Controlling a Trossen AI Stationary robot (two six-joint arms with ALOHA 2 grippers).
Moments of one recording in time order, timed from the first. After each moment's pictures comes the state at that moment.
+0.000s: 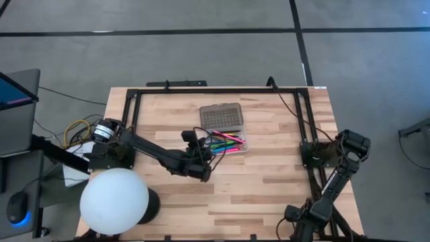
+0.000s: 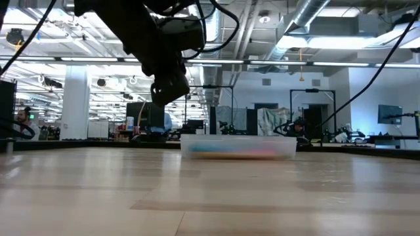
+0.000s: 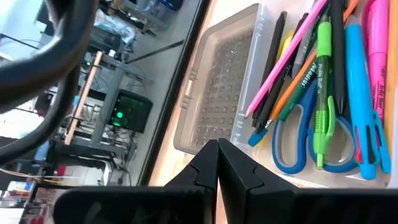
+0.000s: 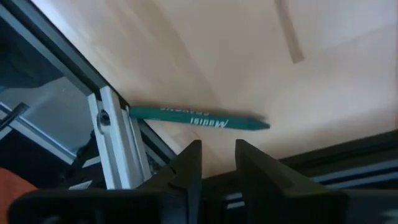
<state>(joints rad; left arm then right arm) -0.29 1.82 1.14 -0.49 -1.11 -0.17 1.10 1.77 1.06 -0.75 -0.39 1.56</state>
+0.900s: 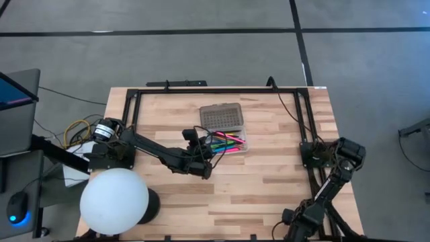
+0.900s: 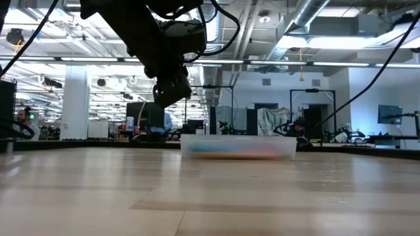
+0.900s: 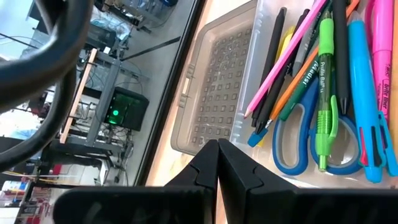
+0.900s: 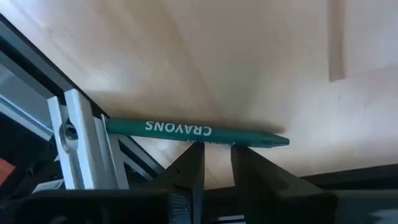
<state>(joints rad) -0.26 1.82 1.14 -0.48 -1.08 -0.14 1.07 1.89 1.06 -0.71 -0.47 1.43</state>
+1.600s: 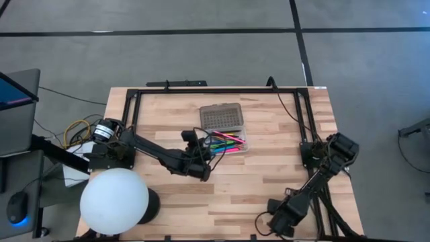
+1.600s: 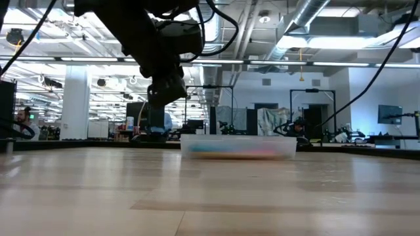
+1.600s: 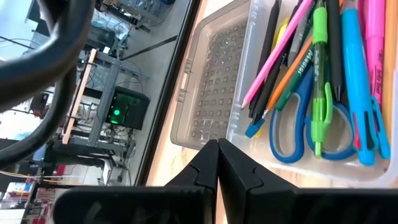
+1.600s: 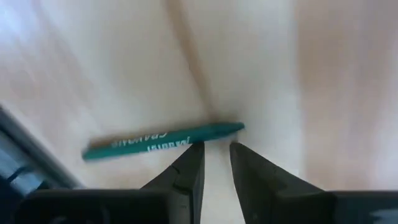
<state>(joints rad) -0.28 1.82 1.14 -0.53 -1.08 -0.17 0.87 1.88 1.10 -0.84 -0.25 1.14</state>
